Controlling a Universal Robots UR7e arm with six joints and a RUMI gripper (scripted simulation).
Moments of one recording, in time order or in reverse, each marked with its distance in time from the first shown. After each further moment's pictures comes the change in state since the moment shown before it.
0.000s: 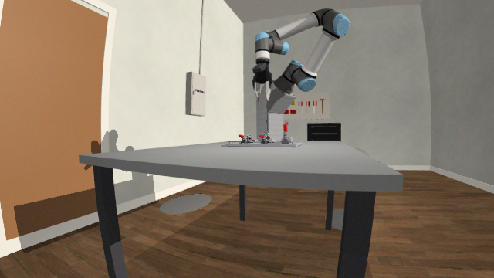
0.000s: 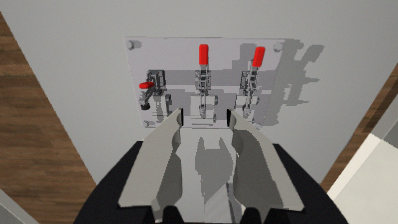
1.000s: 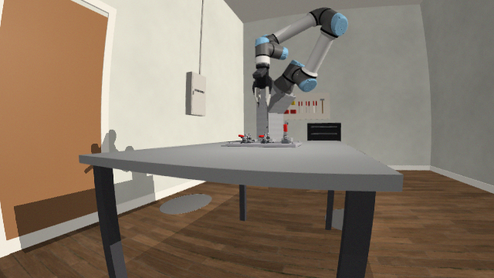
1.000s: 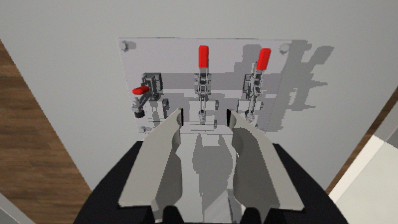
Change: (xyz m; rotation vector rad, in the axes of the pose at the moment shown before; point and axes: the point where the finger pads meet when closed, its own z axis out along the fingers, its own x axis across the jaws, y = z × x) arm 0.001 0.000 0.028 0.000 0.000 0.000
